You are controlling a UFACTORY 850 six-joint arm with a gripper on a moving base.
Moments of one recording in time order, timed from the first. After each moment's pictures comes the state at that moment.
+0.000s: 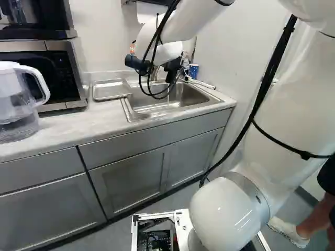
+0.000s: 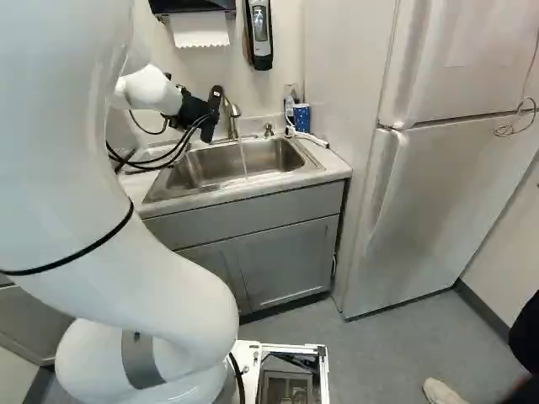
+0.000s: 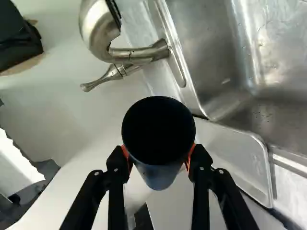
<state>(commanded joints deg) 19.8 0.6 -55.1 4.5 14.0 107.2</state>
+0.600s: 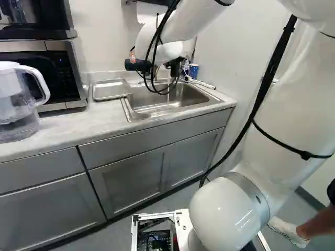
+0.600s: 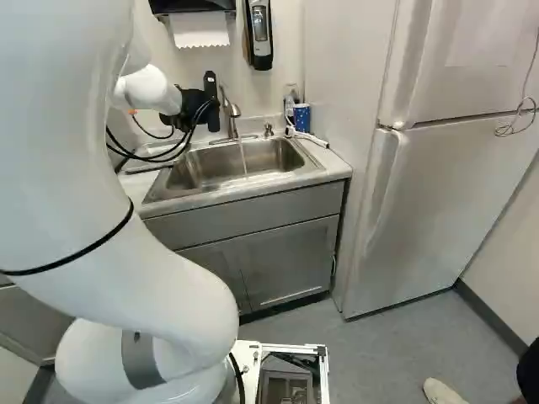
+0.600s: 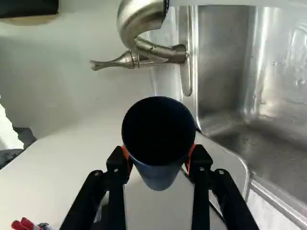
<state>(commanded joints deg) 19.8 0.6 -55.1 4.5 14.0 89.2</state>
